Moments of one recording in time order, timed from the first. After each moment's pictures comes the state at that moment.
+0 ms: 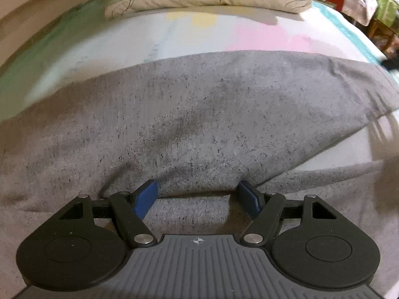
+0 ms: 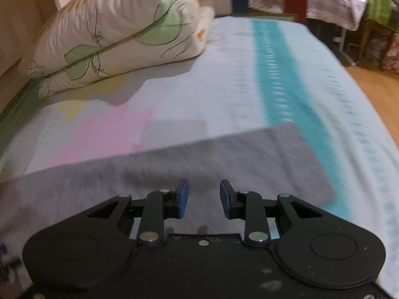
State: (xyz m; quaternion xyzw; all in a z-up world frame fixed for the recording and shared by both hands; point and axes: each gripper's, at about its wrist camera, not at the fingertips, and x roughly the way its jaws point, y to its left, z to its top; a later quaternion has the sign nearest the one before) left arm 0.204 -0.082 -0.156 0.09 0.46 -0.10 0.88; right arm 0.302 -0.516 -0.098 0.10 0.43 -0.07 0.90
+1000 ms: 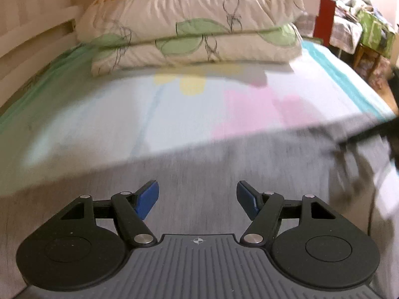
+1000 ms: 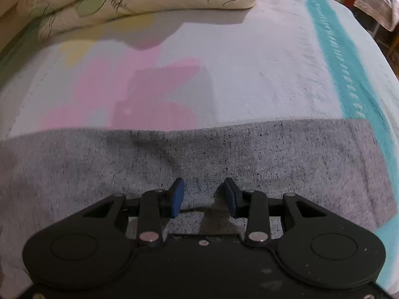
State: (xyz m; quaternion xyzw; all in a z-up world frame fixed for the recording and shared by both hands) left arm 0.277 -0.100 -0.094 0.08 0.38 -0.13 0.91; right arm 0.349 -0.446 -0.145 0.04 0.52 -0.04 0.85
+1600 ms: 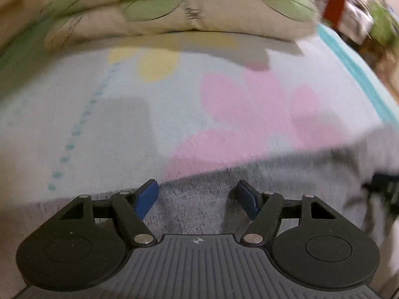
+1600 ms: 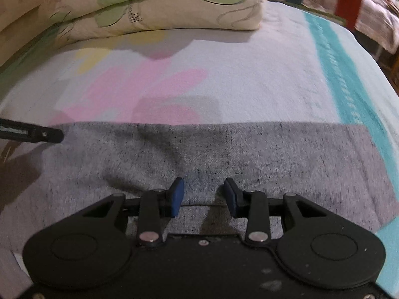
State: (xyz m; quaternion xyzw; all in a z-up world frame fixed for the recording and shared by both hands) left arm 0.369 -0.161 -0.163 0.08 0.45 -0.16 0.87; right arm 0.309 -0.438 -0.150 0.01 0.46 -0.01 0.89
